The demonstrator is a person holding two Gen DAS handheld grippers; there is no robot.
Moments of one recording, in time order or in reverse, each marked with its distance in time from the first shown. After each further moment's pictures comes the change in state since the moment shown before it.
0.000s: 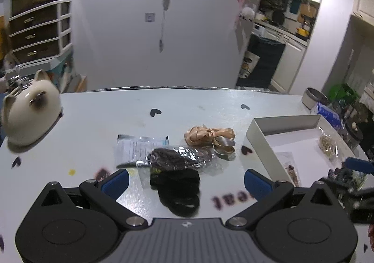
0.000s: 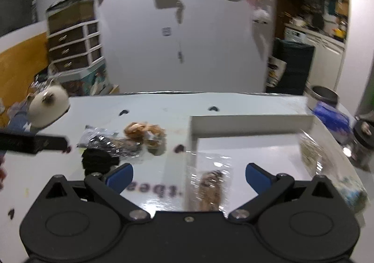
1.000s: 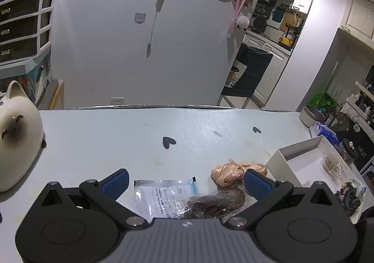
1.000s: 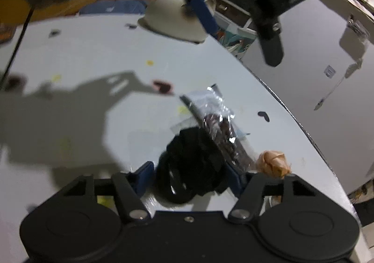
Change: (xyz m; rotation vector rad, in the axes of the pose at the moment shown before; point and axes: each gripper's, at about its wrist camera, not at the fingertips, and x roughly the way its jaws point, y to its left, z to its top) left arm 0.075 0.097 0.059 -0.004 -0.016 -0.175; right arm 0.128 0.160 -0.022 -0.870 0.035 0.359
